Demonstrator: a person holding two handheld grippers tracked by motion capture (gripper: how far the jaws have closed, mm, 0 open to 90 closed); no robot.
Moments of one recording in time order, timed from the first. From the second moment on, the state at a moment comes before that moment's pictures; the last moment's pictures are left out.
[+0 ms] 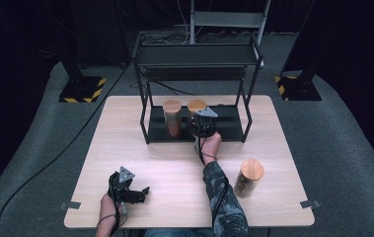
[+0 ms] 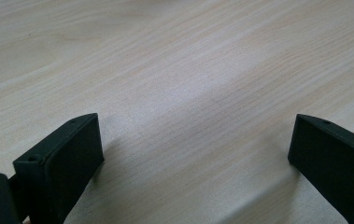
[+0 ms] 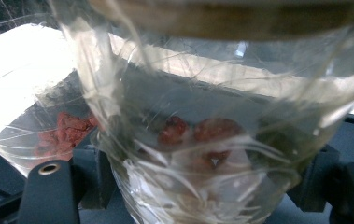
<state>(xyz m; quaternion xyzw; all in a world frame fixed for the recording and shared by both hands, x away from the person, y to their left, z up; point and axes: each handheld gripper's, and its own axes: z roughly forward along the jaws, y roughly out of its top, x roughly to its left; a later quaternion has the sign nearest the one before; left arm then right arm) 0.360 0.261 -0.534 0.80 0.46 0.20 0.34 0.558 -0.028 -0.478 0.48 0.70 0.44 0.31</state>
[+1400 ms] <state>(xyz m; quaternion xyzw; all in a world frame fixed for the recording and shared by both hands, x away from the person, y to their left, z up) 0.360 0.261 -0.534 0.80 0.46 0.20 0.34 0.563 -0.023 -0.484 0.49 0.71 0.42 0.27</state>
